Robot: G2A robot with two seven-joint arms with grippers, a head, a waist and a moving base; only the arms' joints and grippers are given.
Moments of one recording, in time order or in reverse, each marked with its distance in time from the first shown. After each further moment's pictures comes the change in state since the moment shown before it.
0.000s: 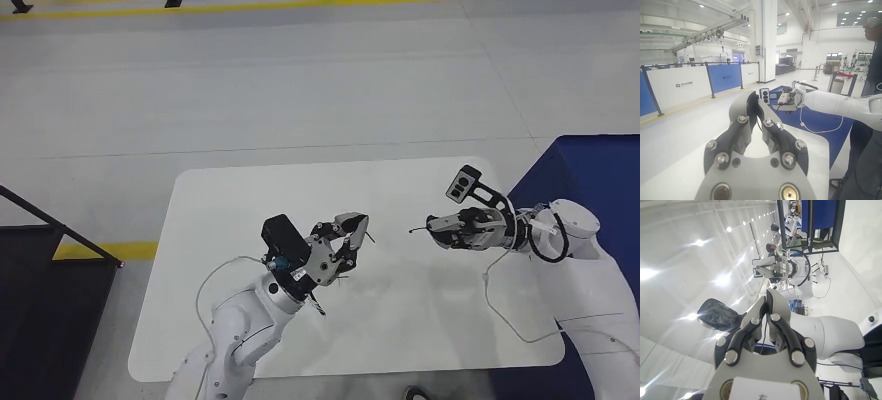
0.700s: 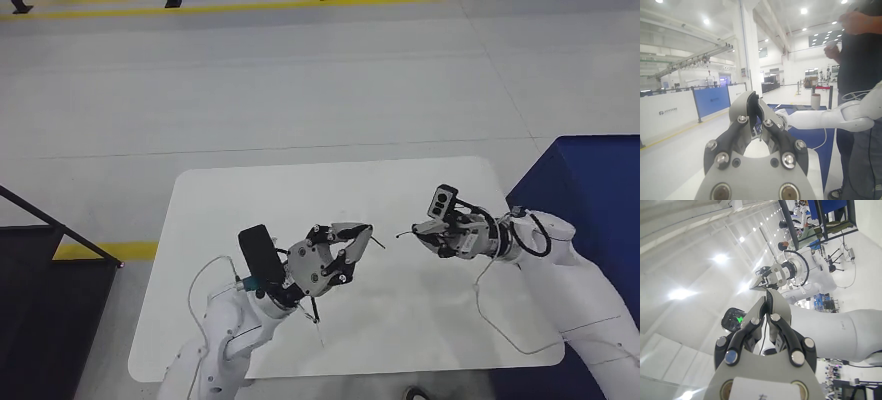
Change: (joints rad) left arm -0.040 0.012 -0.017 -0.007 0.004 -0.210 0.230; right arm 0.011 0.118 -0.241 -0.058 0.330 0.188 -0.188
